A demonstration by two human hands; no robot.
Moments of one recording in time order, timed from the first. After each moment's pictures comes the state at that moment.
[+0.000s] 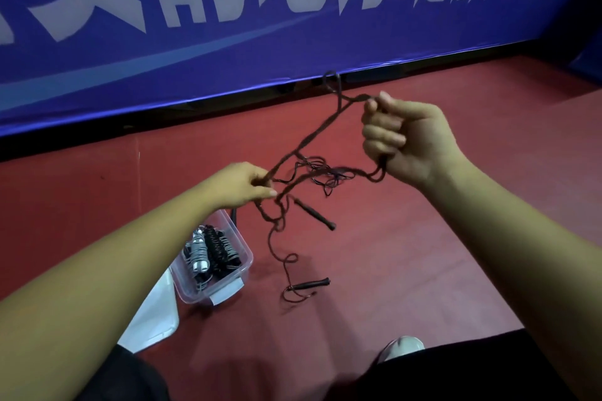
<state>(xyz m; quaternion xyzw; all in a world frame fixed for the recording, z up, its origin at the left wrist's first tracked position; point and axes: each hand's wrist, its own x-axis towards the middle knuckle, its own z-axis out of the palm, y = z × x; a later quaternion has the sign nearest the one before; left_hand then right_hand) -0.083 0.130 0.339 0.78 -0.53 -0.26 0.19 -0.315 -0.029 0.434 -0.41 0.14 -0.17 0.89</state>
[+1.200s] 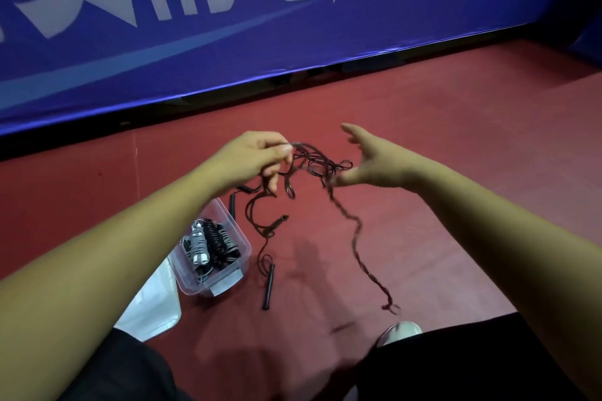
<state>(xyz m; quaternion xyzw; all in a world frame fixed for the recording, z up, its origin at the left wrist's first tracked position) -0.128 0.122 0.383 0.66 -0.51 -0.37 0.41 -0.324 -0.026 0.398 -0.87 0.33 0.01 0.38</state>
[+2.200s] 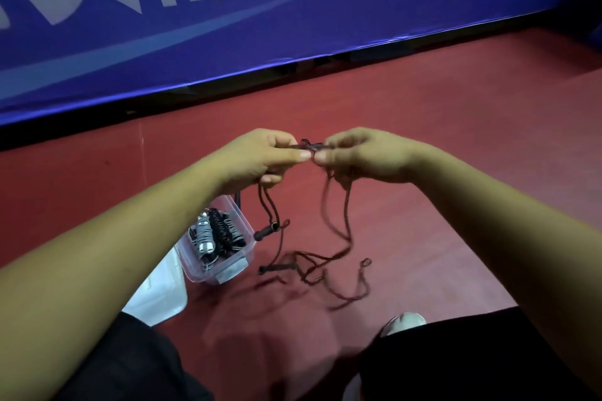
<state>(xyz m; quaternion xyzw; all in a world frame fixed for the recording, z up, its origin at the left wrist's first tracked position) -0.140 0.131 0.384 0.62 -0.46 -0.47 0.43 -0.306 -0.017 0.392 -0.78 0.19 0.05 0.59</state>
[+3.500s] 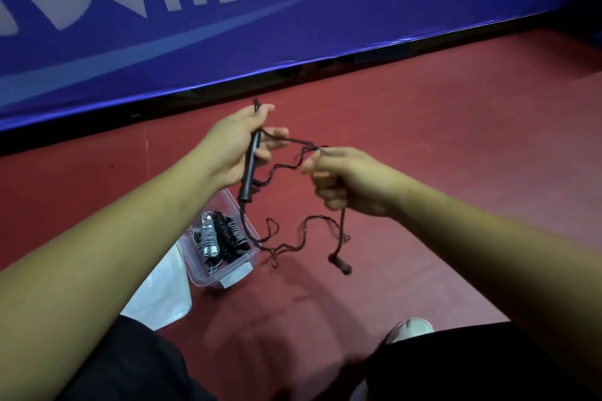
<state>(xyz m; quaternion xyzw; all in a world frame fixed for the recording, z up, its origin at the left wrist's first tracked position) -0.116 0.123 0.388 0.55 -0.16 -0.47 0.67 -0.293 0.028 0.372 -0.59 0.21 -0.01 0.78</state>
